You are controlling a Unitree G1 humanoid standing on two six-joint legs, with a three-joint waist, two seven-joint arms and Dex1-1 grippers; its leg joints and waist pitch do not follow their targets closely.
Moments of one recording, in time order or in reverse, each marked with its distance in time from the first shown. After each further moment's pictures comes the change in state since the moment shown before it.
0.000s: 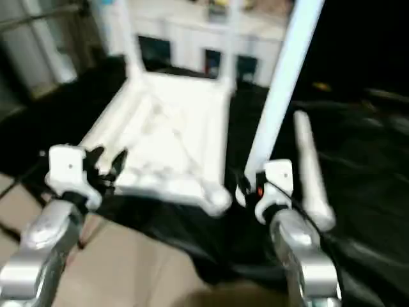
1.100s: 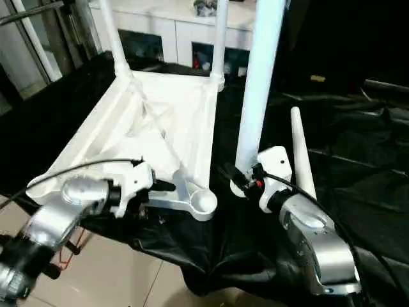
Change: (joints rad) left arm -0.489 0.244 -0.464 0.649 0.066 -0.195 -0.917; right arm -0.089 -0.253 -0.011 0.042 0.018 -0.006 0.274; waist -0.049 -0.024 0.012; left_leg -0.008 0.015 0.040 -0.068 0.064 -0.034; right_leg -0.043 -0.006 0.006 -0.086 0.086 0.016
